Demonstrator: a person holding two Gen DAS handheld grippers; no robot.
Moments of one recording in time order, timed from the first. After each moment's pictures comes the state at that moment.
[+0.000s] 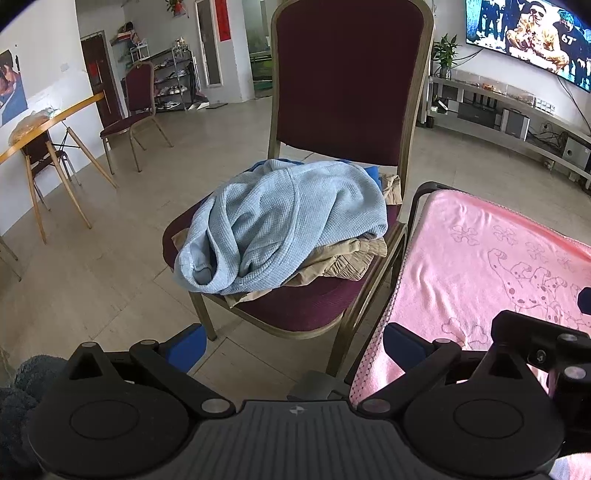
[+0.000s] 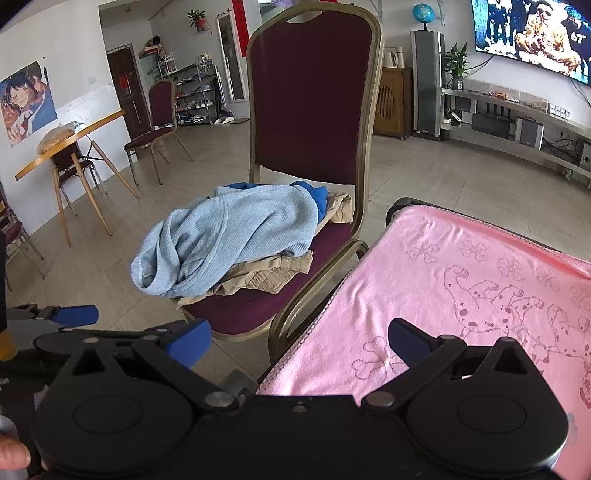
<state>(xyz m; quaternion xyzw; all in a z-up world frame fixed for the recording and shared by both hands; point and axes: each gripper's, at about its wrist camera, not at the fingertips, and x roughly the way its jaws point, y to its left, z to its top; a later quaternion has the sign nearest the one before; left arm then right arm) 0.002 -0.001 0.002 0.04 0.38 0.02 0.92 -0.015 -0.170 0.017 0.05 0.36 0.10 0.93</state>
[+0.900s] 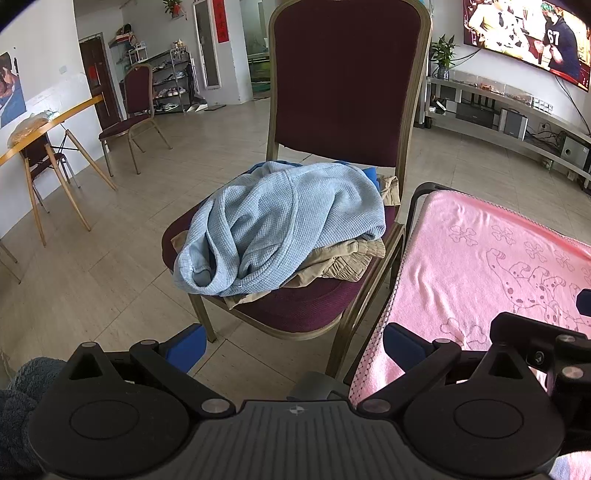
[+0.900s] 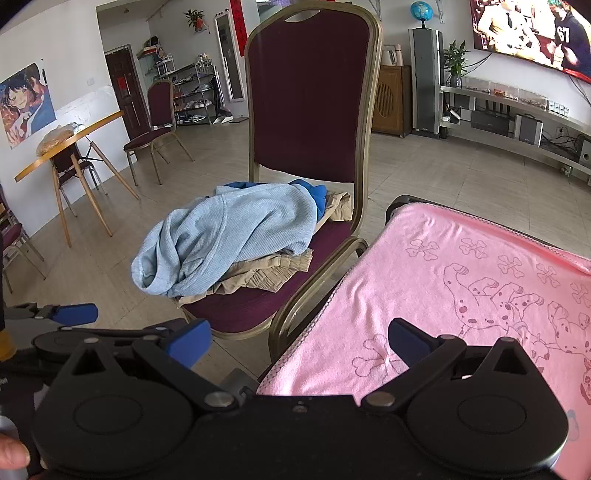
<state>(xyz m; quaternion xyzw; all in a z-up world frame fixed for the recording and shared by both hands) 0.000 -0.004 0.002 0.04 0.38 0.02 0.92 -0.016 -0.171 0.018 0.05 0.36 0.10 0.93</state>
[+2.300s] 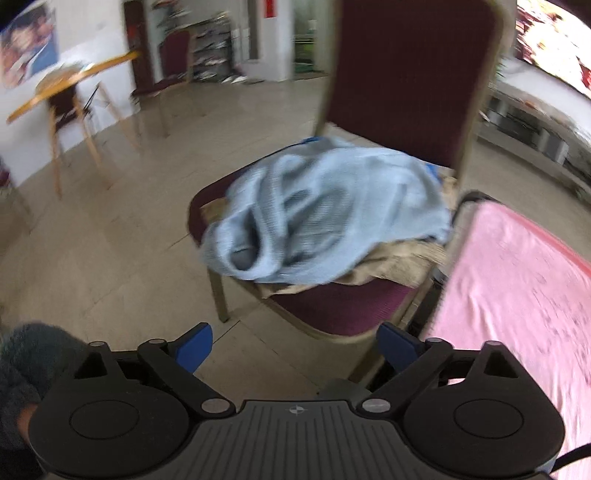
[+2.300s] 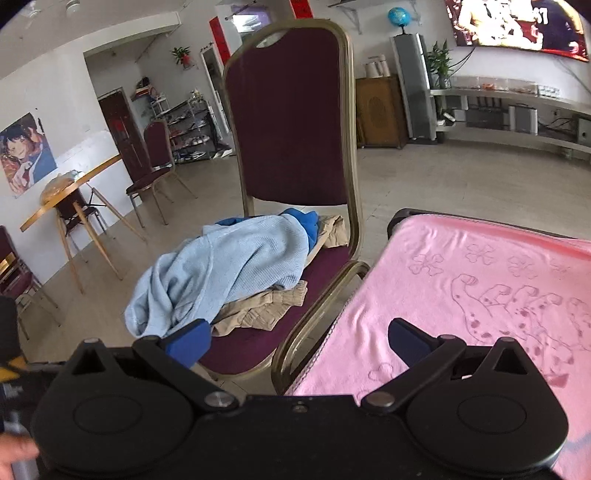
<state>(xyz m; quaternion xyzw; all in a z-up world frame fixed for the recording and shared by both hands) 0.048 0.062 -0.037 -0.04 0.40 0.09 0.91 0.022 -0.209 0.000 0.12 0.33 0.10 0.93</state>
